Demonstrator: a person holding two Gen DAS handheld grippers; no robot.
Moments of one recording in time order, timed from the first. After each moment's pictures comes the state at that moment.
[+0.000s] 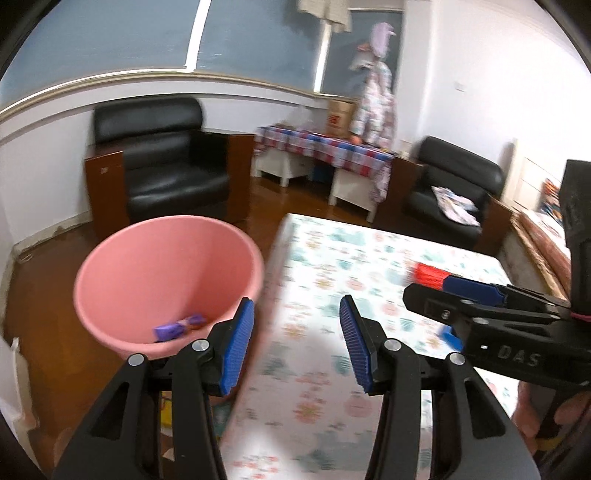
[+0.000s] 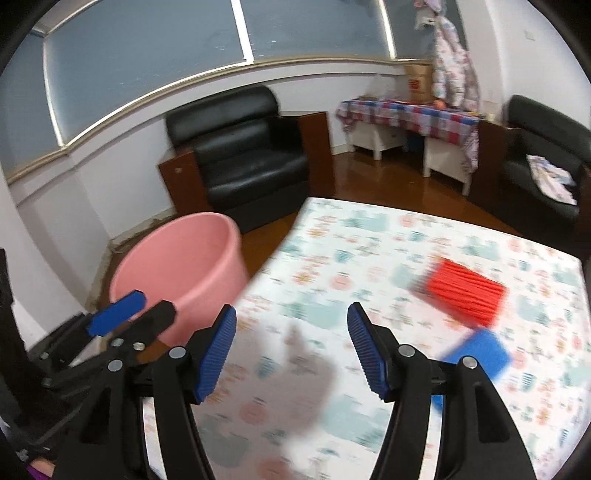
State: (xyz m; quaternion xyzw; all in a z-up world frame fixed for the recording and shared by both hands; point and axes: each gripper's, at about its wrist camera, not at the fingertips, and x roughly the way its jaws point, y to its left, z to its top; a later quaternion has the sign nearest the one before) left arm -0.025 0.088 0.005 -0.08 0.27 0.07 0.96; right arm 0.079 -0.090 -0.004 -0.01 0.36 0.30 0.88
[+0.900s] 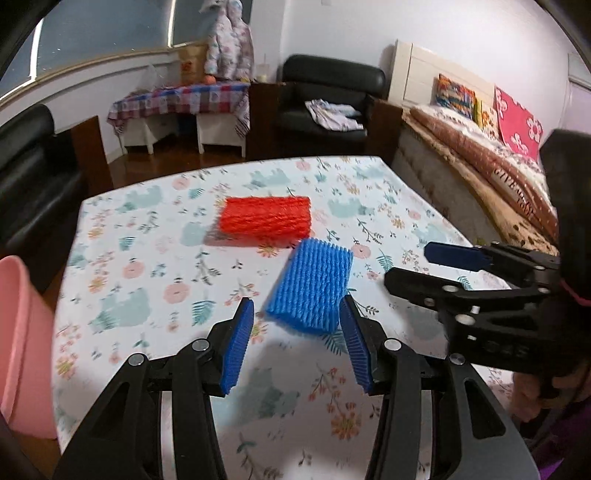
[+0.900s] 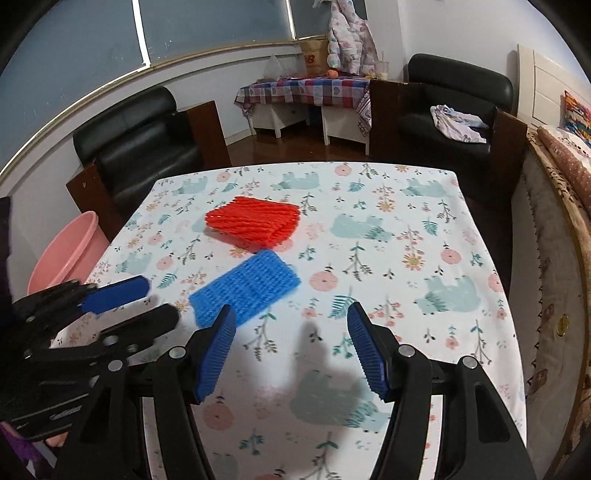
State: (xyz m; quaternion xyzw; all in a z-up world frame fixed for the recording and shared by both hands) left arm 0.073 -0.066 -0.044 0.02 0.38 -0.16 0.91; right arm 0.101 -0.248 -0.046 0.02 0.40 0.16 0.90
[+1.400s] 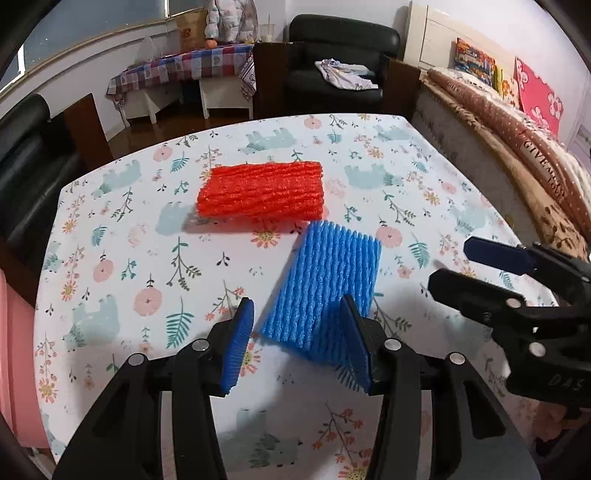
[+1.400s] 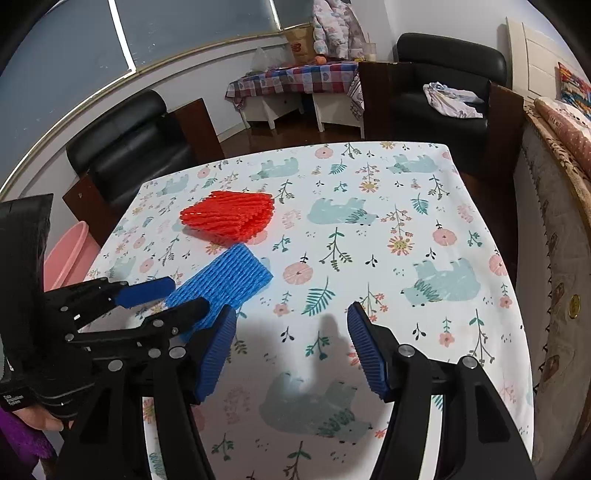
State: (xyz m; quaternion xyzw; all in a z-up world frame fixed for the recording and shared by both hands) left arm 0.116 -0.084 -0.071 0.04 0.45 -0.13 0.88; right arm 0.120 -0.267 -0.064 0.05 0.43 0.15 0.89
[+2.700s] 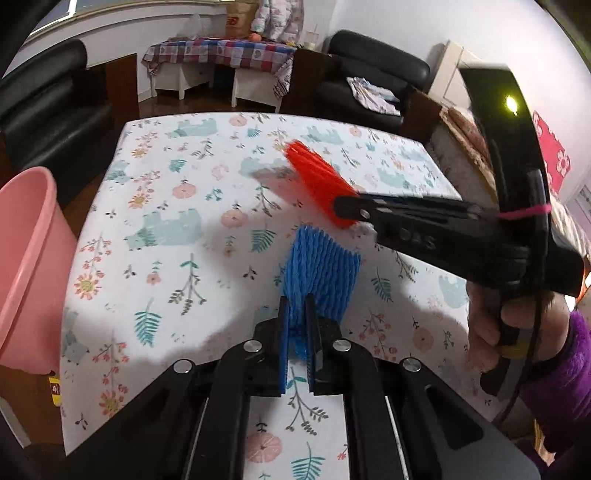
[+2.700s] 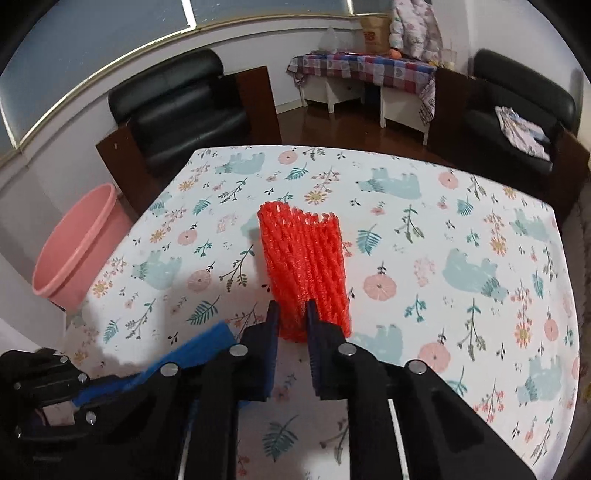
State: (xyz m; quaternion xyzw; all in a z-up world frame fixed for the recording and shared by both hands) left arm 0.047 -0.009 -0.053 -0.06 0.45 -0.11 0.89; right arm 0.167 -0.163 -0.068 -0.01 0.44 0.25 0.86
